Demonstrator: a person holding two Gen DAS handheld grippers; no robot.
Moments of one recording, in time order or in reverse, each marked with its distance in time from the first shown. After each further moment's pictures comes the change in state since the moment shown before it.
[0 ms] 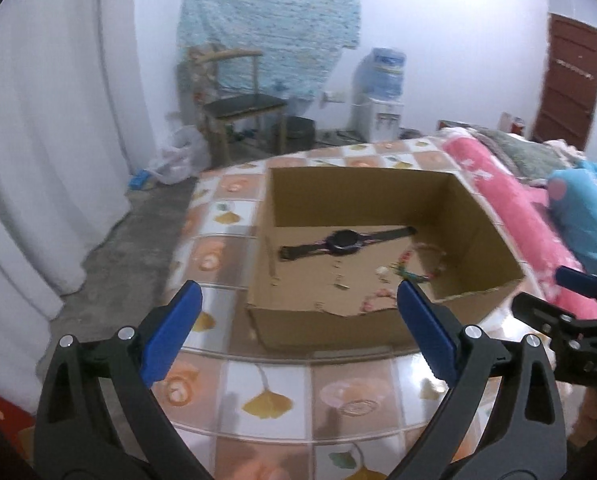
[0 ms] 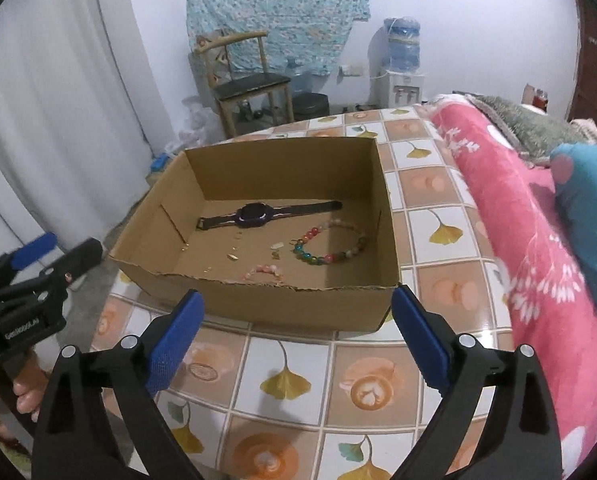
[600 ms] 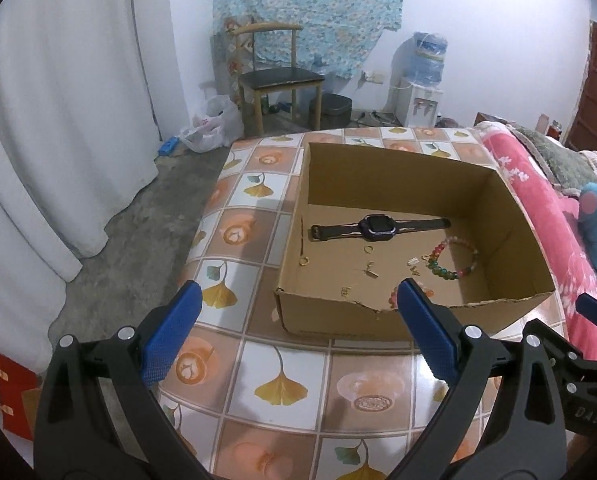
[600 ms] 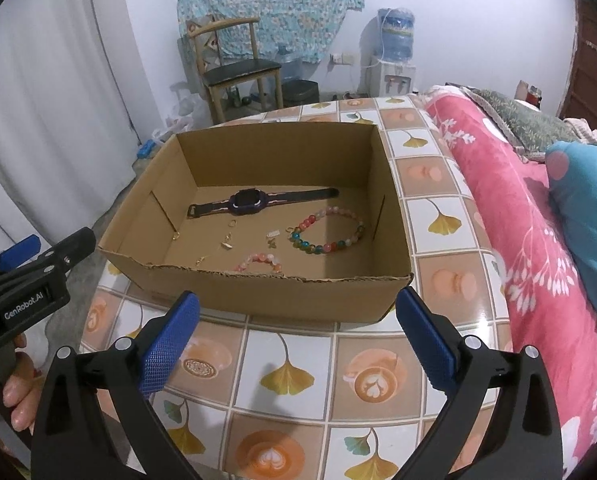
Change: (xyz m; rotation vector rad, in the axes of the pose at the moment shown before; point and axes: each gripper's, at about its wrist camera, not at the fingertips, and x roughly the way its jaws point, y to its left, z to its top) left arm 0.012 0.013 0.002 -0.088 0.102 0.089; right arm 0.012 0.013 -0.001 -0.003 0.053 -0.044
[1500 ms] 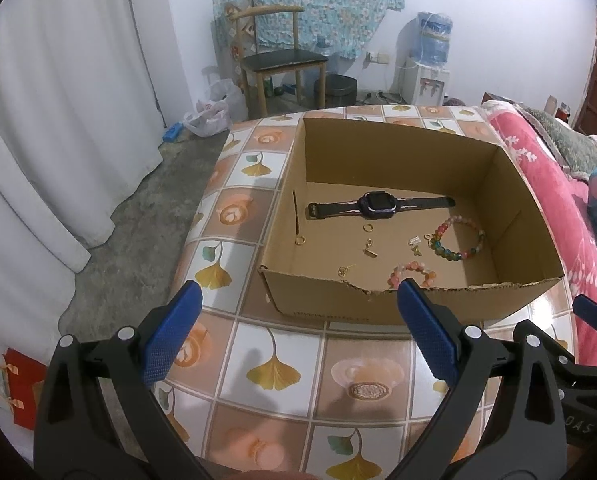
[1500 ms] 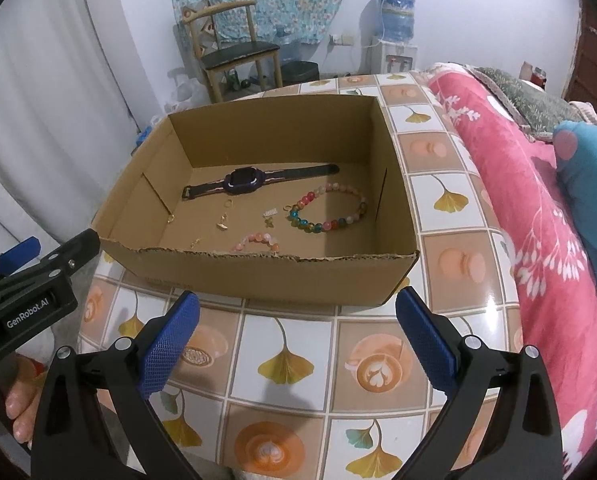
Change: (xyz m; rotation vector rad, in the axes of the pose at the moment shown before) left arm 0.012 -0.020 -0.006 0.018 0.074 0.031; right arm 0.015 -0.008 -0.006 0.019 0.068 0.021
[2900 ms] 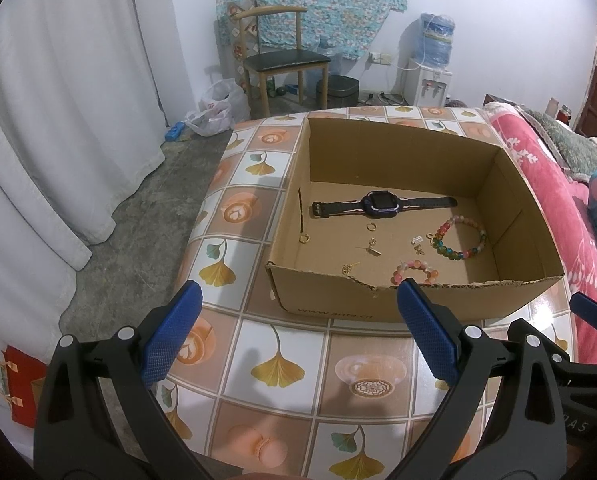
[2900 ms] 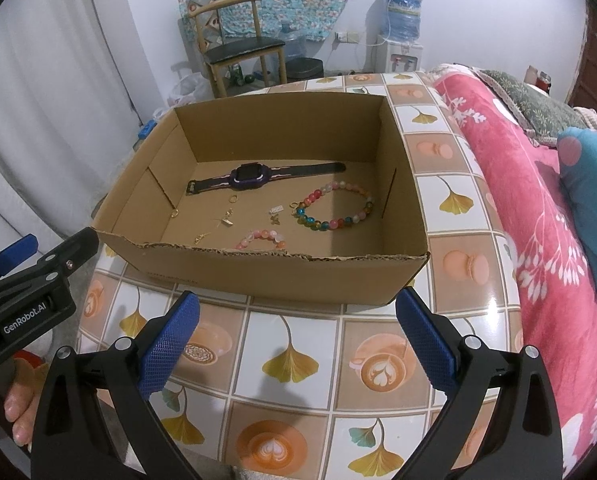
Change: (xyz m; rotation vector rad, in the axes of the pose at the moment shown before) left arm 0.000 0.003 -0.001 0.002 -0.002 0.001; right arm 0.002 0.005 0.002 -0.019 0.010 0.005
